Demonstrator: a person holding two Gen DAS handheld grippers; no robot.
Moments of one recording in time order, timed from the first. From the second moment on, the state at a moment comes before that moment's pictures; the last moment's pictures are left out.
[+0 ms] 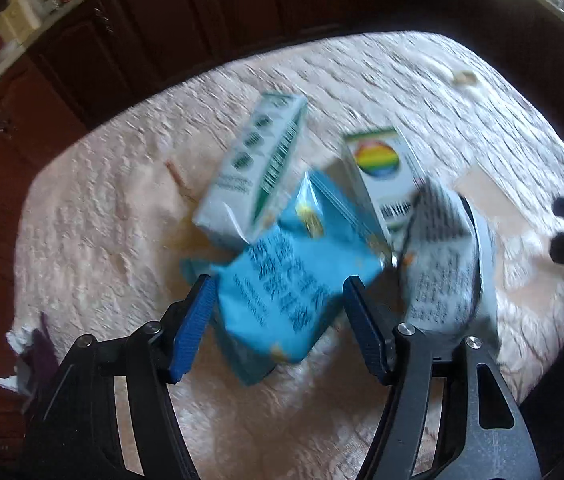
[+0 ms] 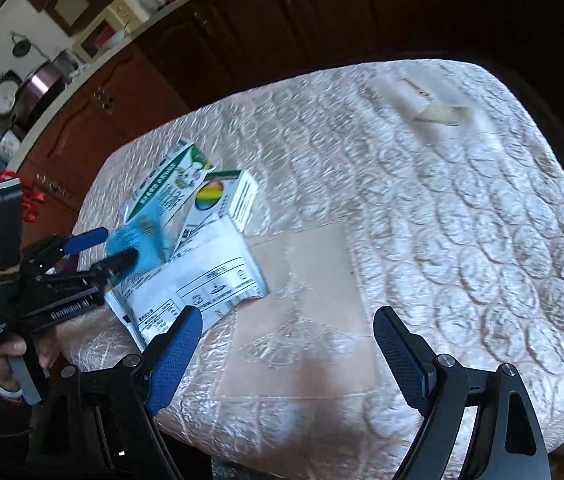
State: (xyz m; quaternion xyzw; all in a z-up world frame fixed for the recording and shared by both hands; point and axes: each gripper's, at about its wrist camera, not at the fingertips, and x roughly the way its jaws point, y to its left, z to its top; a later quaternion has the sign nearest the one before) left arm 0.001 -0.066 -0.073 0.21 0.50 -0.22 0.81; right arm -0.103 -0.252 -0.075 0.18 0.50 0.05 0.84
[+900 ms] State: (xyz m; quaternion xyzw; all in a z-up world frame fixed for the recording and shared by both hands) left arm 0.044 0.025 -0.063 0.05 0.52 -0.15 0.84; right arm -0.086 -0.201 -0.090 0.19 0.55 0.12 0.81
